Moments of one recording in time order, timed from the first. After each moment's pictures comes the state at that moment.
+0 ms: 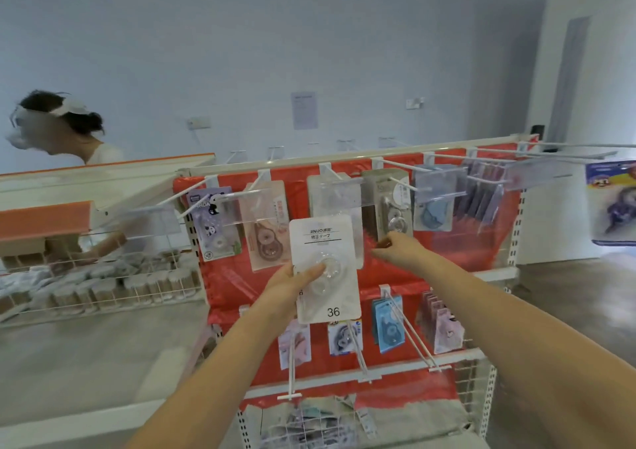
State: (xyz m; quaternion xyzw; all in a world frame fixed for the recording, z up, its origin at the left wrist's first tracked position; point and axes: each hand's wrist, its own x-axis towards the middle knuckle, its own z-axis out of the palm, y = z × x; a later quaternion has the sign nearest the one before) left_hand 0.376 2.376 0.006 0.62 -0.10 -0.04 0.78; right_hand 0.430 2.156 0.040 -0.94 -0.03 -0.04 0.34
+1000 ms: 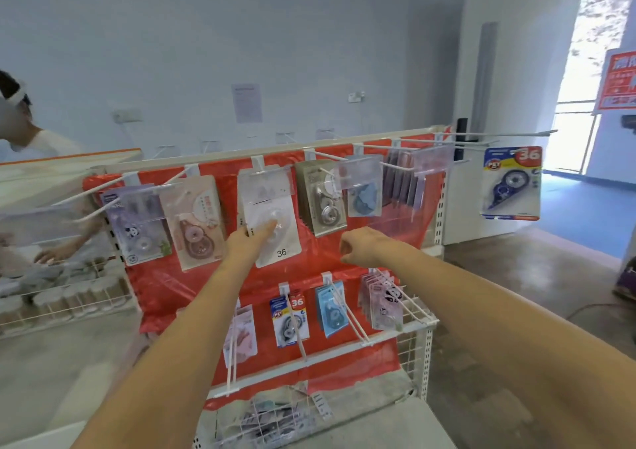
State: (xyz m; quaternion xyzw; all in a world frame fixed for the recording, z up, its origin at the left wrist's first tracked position) left_hand 0.451 2.328 0.024 0.81 0.04 0.11 0.57; right_hand 0.398 2.105 0.043 -0.99 -0.07 -0.03 0.09
